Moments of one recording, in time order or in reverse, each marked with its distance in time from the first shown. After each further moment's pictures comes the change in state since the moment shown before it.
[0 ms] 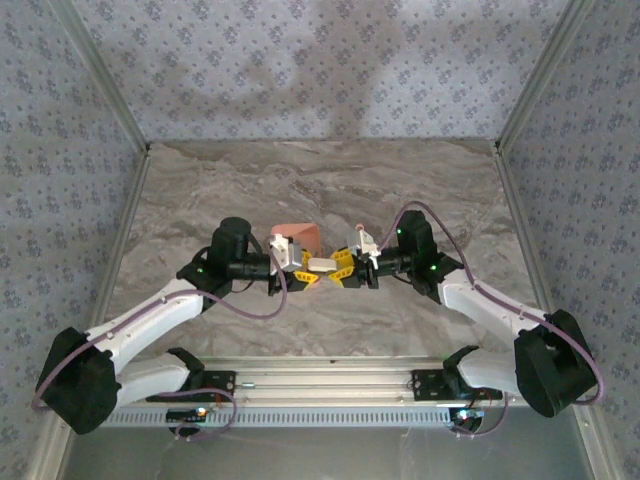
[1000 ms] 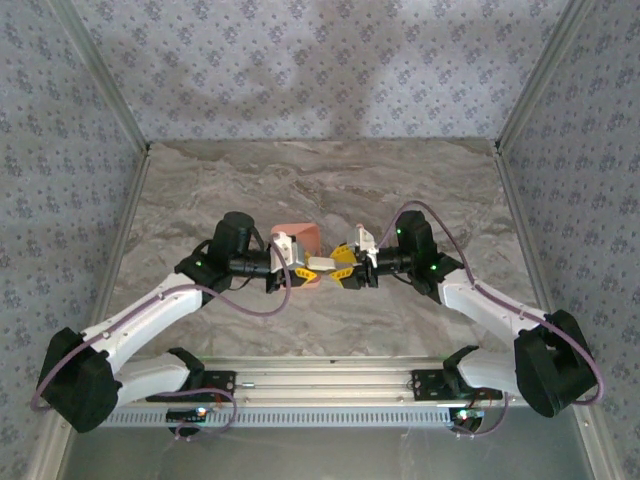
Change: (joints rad) left arm 0.000 0.011 0.085 -0.196 -0.072 0.108; right arm -0.003 0.000 0.000 -0.034 0.083 0.019
